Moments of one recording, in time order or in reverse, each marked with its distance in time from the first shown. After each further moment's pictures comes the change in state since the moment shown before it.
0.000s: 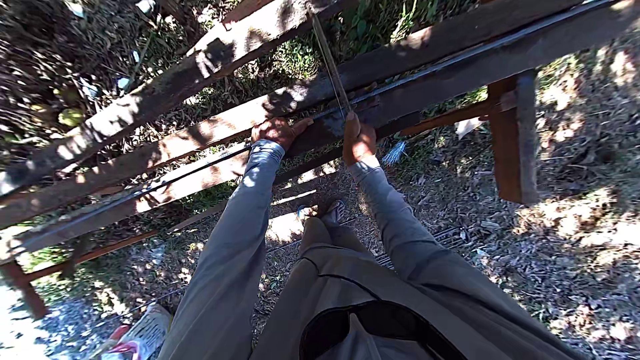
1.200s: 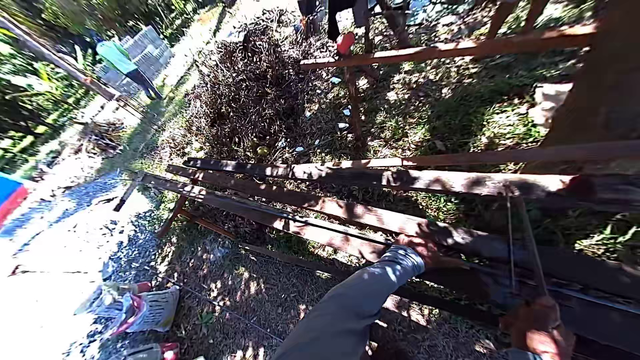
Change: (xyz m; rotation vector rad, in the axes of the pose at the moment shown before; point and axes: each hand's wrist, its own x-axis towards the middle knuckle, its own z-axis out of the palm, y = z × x) left_hand -0.013 -0.029 -0.027 -0.270 0.003 0.174; right_hand 0.006 -0.019 0.007 0.315 -0.042 0.087
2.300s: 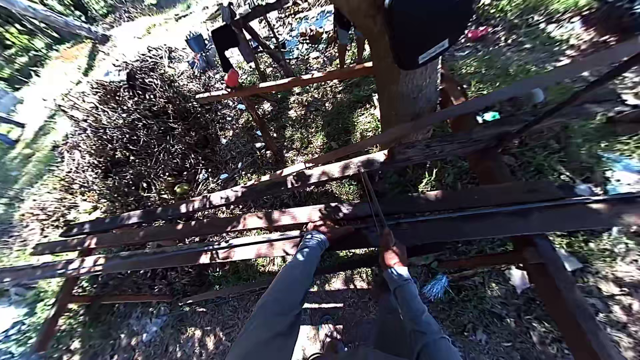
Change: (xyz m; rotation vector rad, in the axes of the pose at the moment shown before) left_hand 0.000 0.031 -0.003 0.131 -0.025 -0.143; right_hand 0.007 -0.007 -0.014 -0.342 0.021 -0.022
